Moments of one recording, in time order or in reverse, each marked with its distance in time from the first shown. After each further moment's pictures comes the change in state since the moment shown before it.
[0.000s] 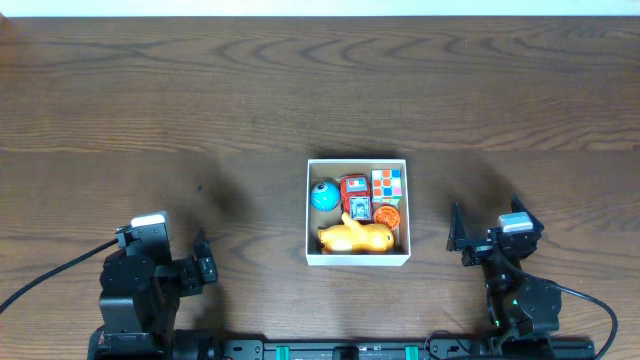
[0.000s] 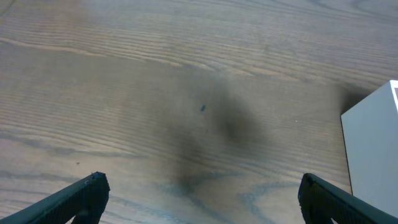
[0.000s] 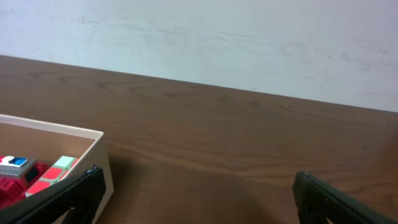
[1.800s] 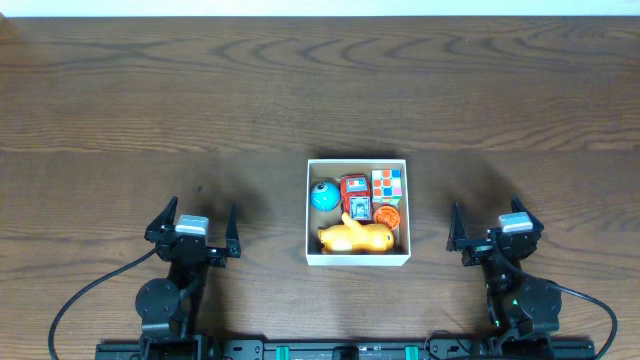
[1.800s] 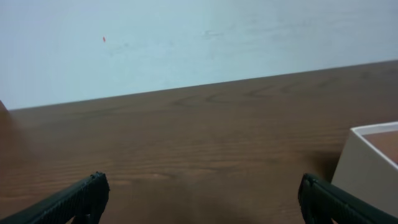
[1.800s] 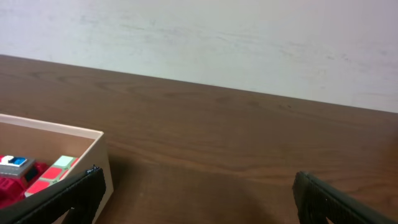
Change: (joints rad) left arm 0.045 -0.351 -0.676 0.880 0.270 0.188; right arm 0.000 0.000 0.000 0.000 0.000 -0.003
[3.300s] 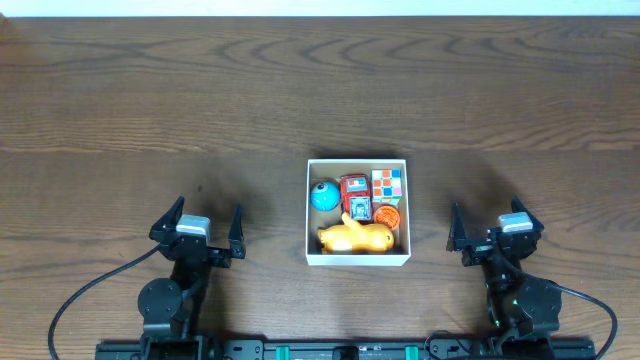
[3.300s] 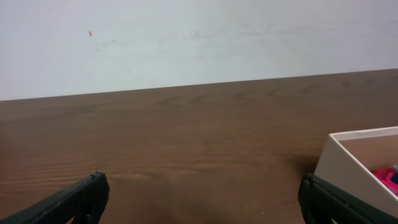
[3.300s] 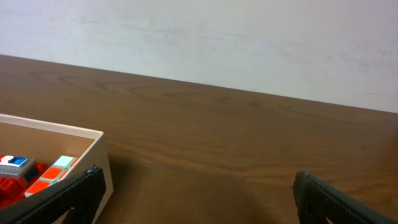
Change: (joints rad) left arm -0.037 0.000 0.000 0.000 0.004 -0.058; right arm 0.000 0.000 0.000 0.000 0.000 0.000
